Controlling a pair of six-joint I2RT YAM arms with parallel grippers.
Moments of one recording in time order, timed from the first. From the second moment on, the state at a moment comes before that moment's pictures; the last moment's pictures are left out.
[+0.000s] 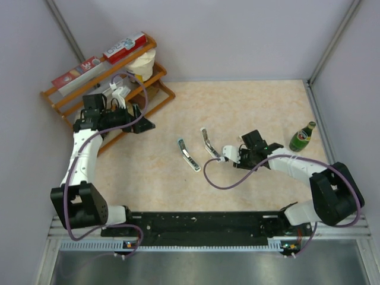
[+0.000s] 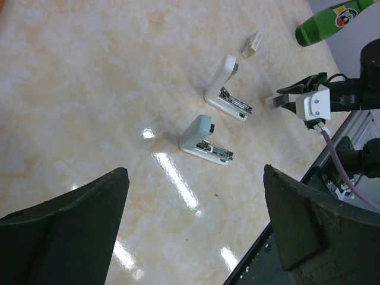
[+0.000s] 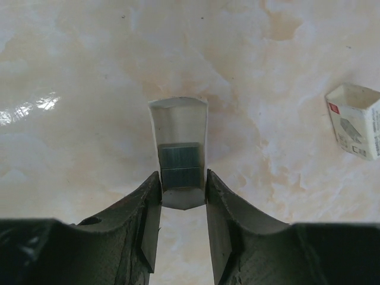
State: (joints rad) left arm 0.14 1.36 1.22 -0.61 0.94 0.04; right arm 0.48 1.36 0.70 -0.44 -0.09 -0.96
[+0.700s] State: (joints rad) left arm 0.25 1.18 1.08 -0.60 0.97 0.07; right arm 0.53 1.33 0.62 -0.25 0.10 -0.93
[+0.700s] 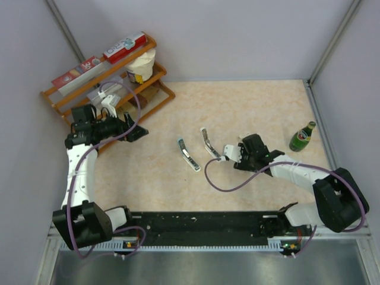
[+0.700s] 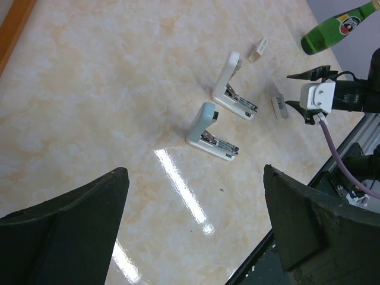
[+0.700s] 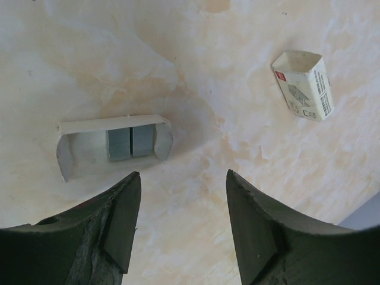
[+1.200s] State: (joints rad) left arm 0.27 1.04 1.06 -0.67 0.98 0.16; right arm 0.51 1.18 0.72 -0.40 -0.11 -0.84
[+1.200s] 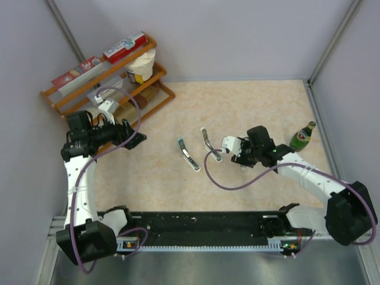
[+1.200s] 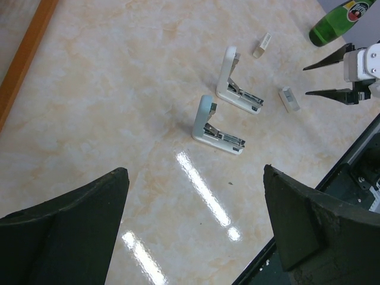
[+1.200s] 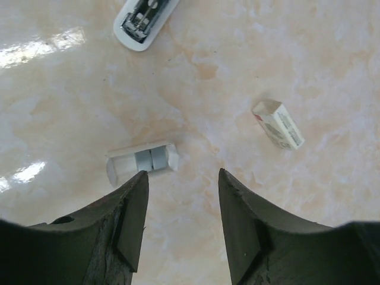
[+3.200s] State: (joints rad) left arm 0.33 1.05 0.95 -0.58 1.01 0.13; right arm 0.37 1.65 1.05 -0.77 -0.38 -0.79
